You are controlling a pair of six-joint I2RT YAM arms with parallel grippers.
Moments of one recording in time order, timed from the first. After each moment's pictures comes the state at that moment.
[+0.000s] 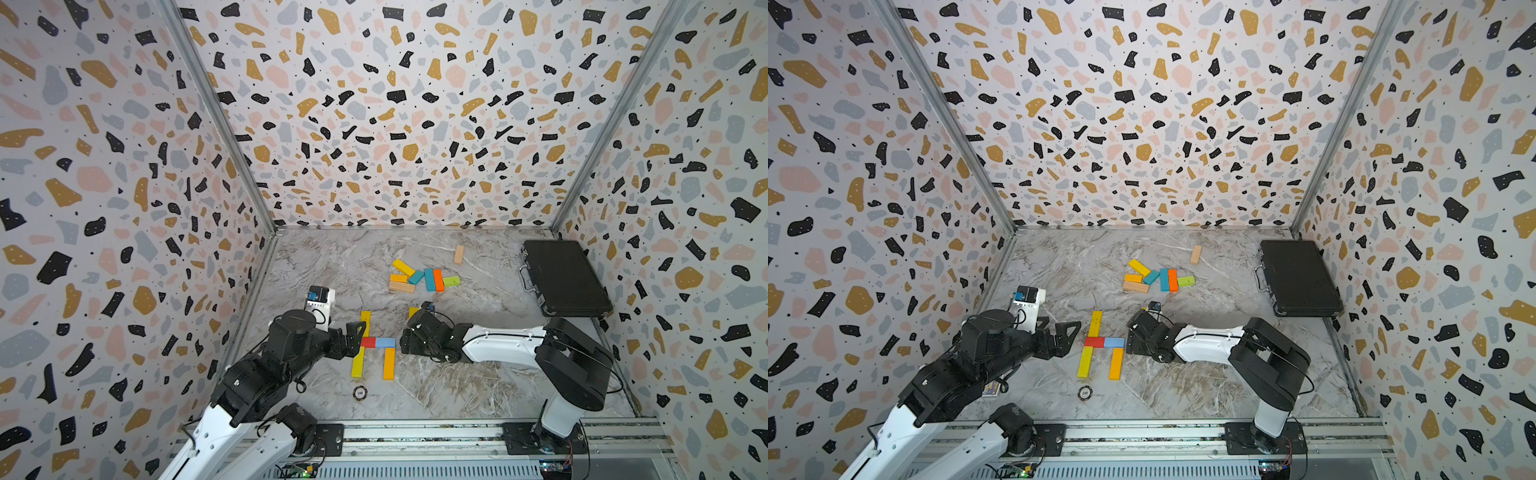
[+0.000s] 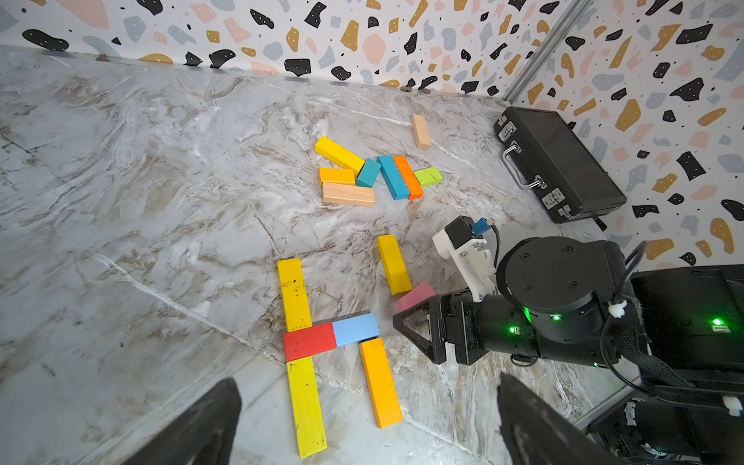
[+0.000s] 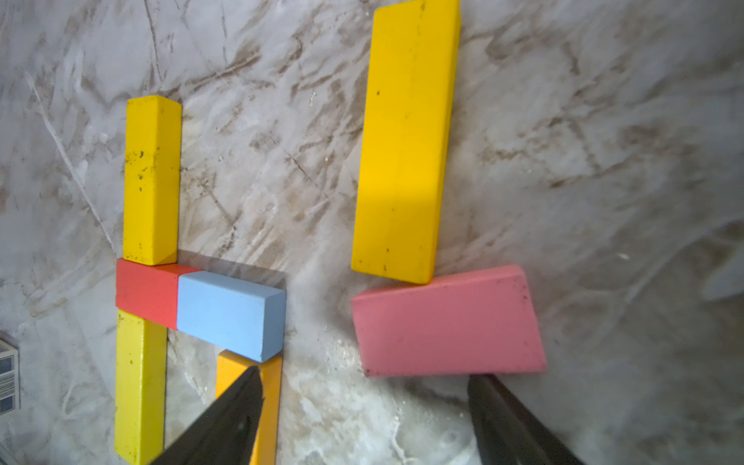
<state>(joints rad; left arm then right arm) -0.58 0.60 0.88 -0.82 -0.03 -0.39 1.01 1.72 0.93 -0.17 0.08 0.98</state>
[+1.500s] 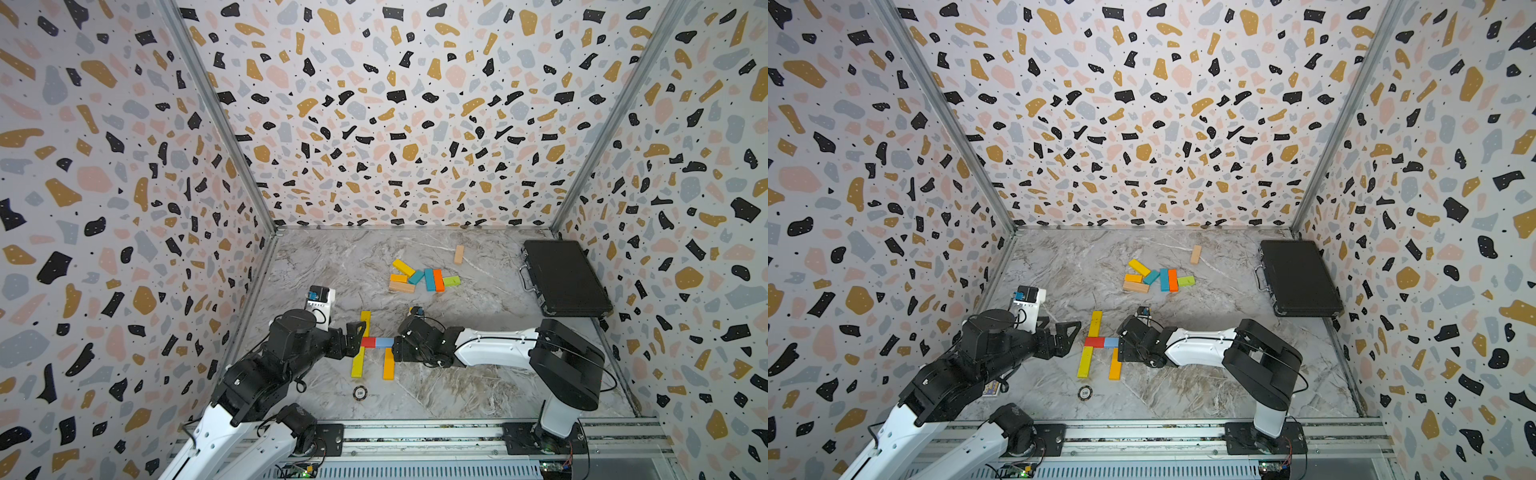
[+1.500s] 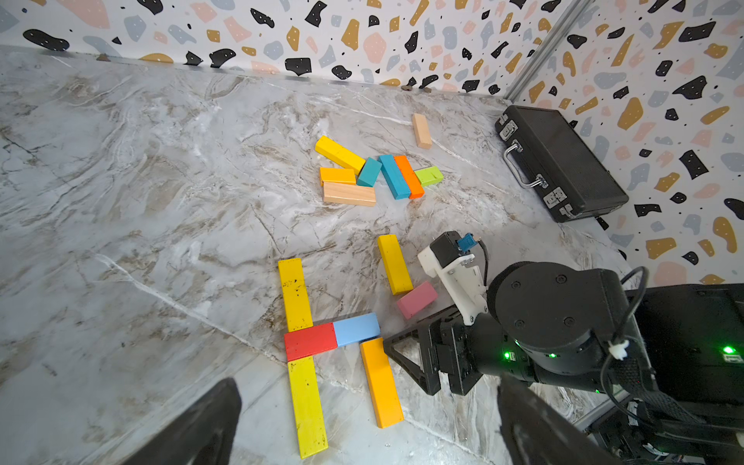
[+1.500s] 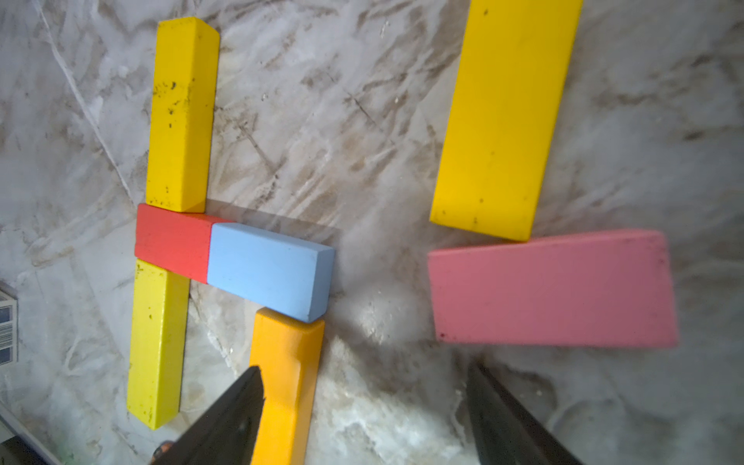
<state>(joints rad) -0.58 0.61 0.88 -0.82 -0.03 -0.39 1.07 1.76 0.98 -0.20 0.10 0.96</state>
